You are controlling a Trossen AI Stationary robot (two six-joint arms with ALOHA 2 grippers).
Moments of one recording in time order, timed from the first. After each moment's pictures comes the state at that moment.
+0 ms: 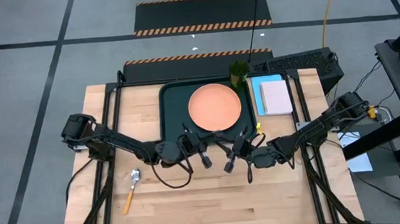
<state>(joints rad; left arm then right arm) -0.26 1.69 0.97 0.68 -0.69 0.01 0.40 1.48 0.75 0.48 0.89 0.10</state>
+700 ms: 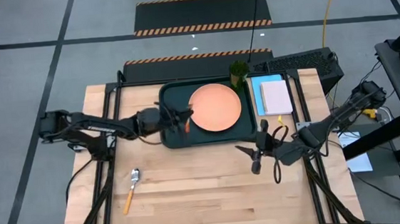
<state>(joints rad) 0.16 1.40 0.55 0.67 -0.23 -0.41 0.52 1.11 0.75 -0.08 0.78 0.35</state>
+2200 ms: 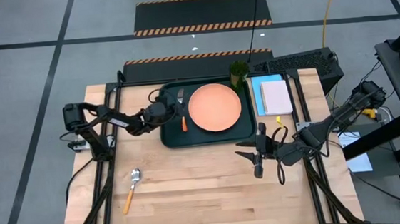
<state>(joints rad) 0.33 1.68 0.48 0.84 -0.33 -0.98 0.53 1.11 0.75 -0.04 0.70 0.34</state>
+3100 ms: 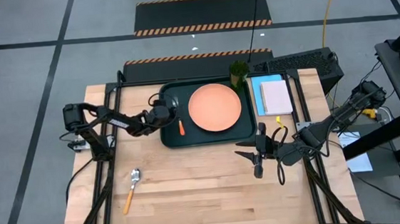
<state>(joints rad) 0.32 1.68 0.48 0.66 -0.42 -0.94 0.53 1.11 0.75 -0.04 0.70 0.33</state>
